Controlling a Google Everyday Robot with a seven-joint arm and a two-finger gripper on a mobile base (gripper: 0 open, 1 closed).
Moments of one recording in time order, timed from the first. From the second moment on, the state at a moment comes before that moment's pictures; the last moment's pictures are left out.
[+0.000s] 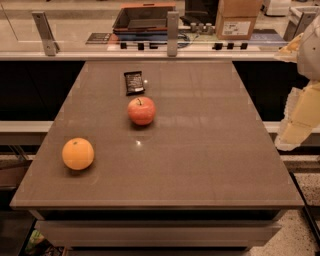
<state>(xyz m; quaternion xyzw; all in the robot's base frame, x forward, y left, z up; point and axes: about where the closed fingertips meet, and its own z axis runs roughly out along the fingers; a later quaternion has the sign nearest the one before) 0.437 -0.210 0.999 -0.60 0.77 -0.06 0.19</state>
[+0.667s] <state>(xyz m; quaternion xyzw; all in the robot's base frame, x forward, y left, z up) 0.440 -0.202 0.992 -0.60 0.77 -0.04 0.21</state>
